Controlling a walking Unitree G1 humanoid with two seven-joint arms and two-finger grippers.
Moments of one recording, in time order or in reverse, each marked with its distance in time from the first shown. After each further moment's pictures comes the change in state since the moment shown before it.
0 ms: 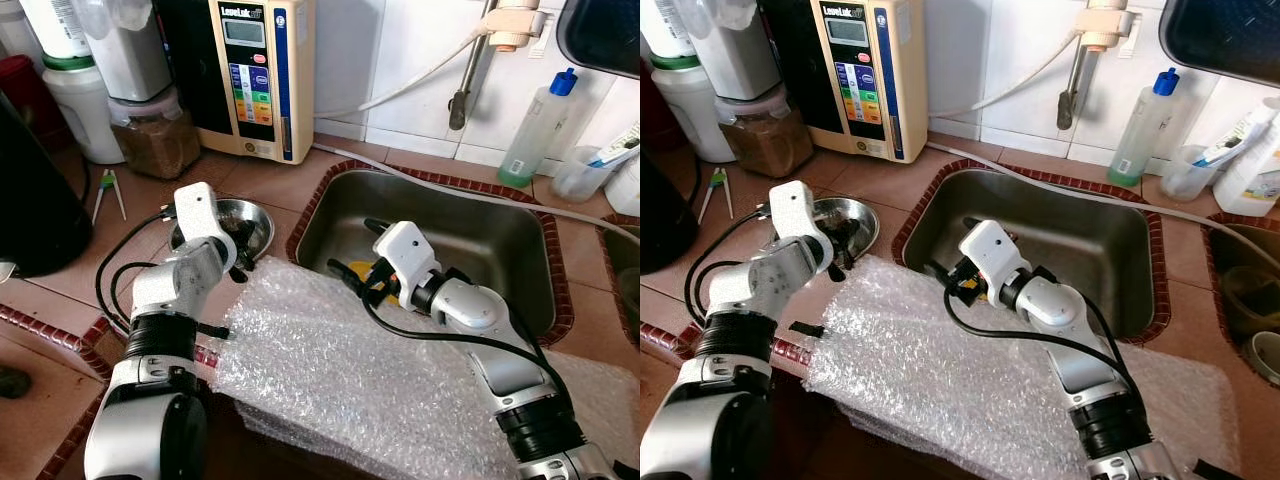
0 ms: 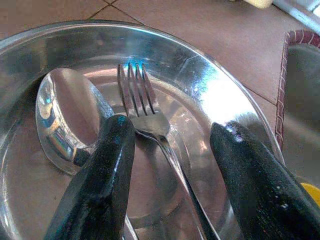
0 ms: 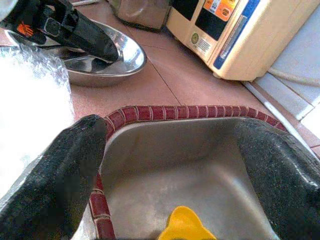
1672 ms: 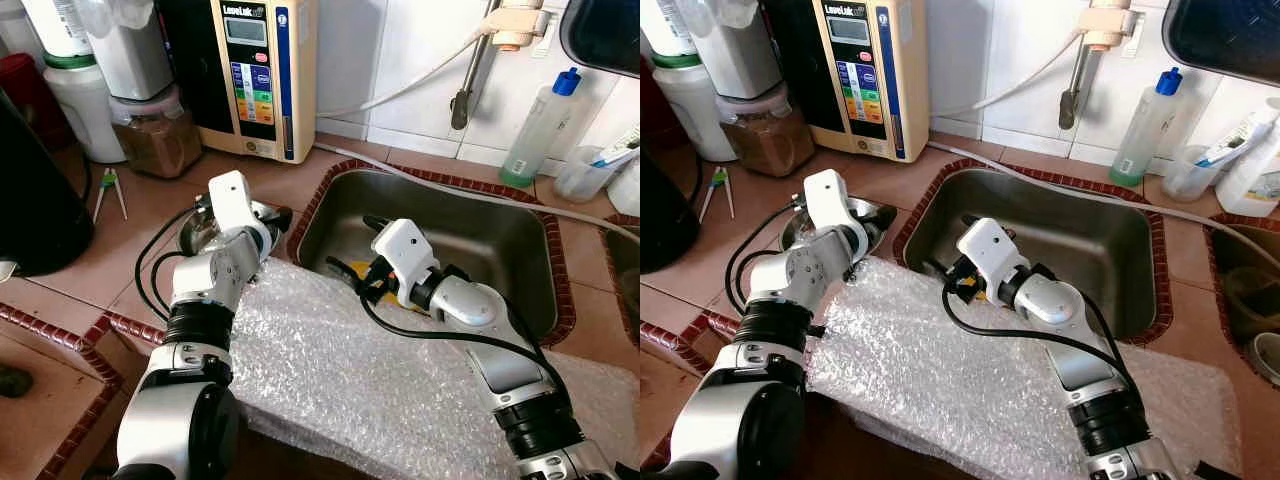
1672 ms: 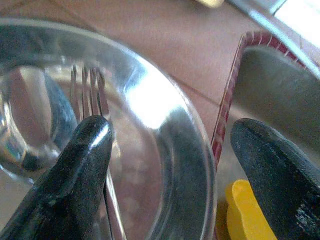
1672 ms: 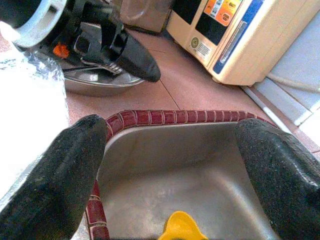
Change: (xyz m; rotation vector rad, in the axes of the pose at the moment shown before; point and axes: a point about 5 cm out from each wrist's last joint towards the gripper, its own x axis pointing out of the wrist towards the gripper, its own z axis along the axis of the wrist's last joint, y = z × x) left arm 0.006 -0.045 -0.005 -0.030 0.003 -0.049; right arm 0.002 -0.001 0.002 -0.019 -0.008 0.000
